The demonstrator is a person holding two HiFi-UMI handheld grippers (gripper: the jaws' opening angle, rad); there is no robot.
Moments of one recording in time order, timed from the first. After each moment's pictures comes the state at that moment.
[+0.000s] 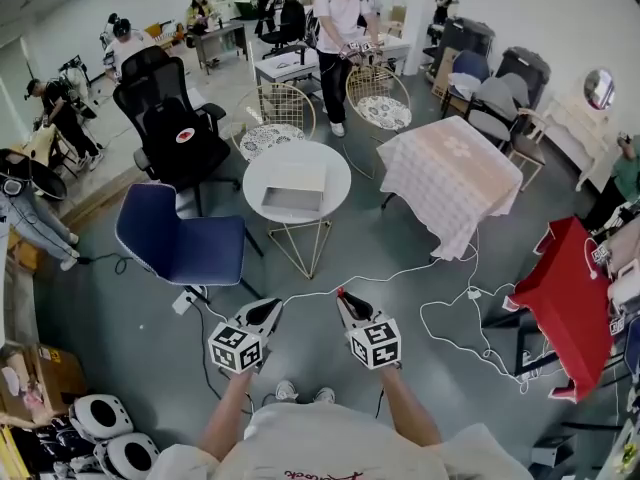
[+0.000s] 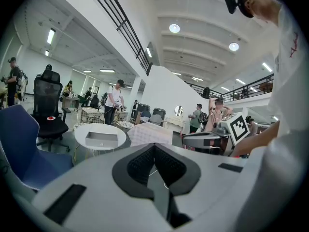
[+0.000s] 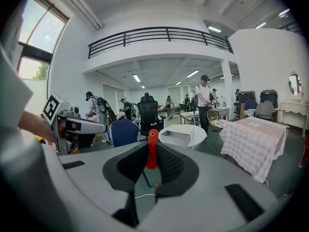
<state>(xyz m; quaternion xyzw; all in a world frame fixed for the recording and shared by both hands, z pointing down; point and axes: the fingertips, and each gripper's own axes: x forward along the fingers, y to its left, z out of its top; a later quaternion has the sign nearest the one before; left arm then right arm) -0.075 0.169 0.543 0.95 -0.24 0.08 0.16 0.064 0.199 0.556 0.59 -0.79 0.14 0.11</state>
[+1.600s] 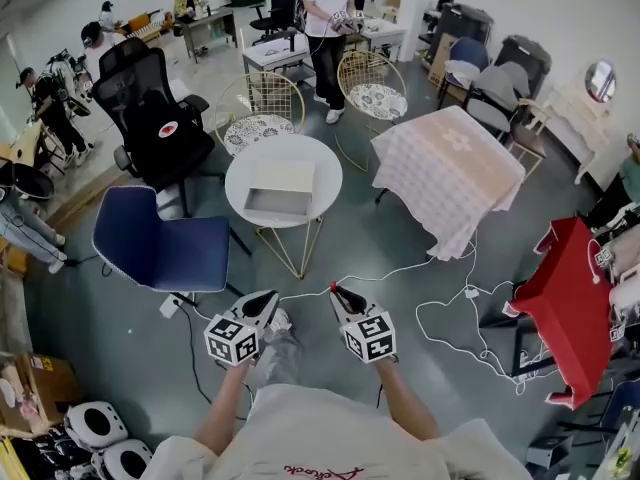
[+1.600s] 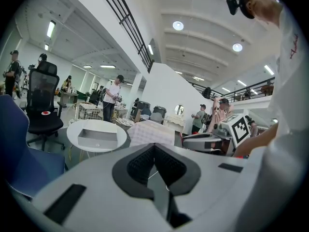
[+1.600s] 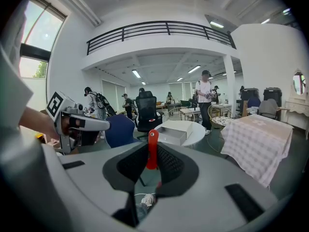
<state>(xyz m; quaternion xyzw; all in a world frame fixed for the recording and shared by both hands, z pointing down) -0.018 0.091 0.582 0.95 -0.24 0.09 0.17 0.110 0.126 0.599 0.58 -0.79 0.15 0.12</state>
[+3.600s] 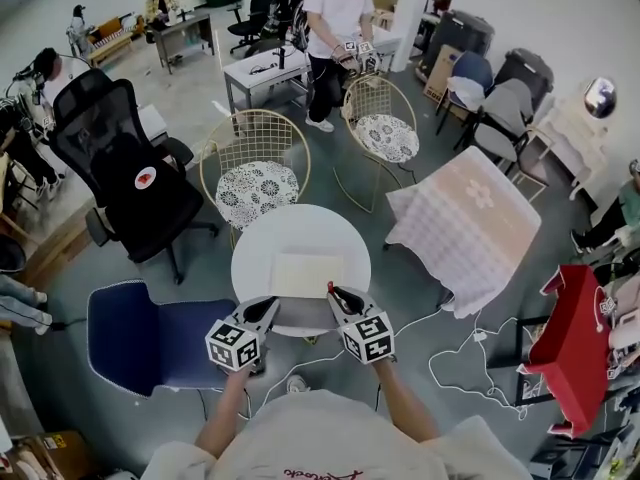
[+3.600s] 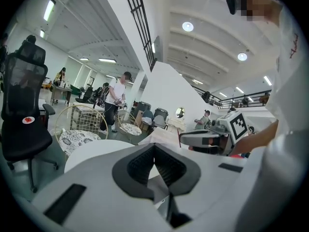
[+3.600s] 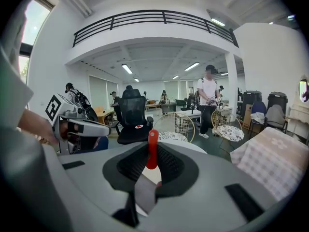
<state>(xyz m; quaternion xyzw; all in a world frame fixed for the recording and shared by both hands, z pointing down) 0.008 -0.316 0.560 0.96 -0.19 0.08 0.20 0.128 -0.281 0.559 0.60 -0.77 0.15 0.14</state>
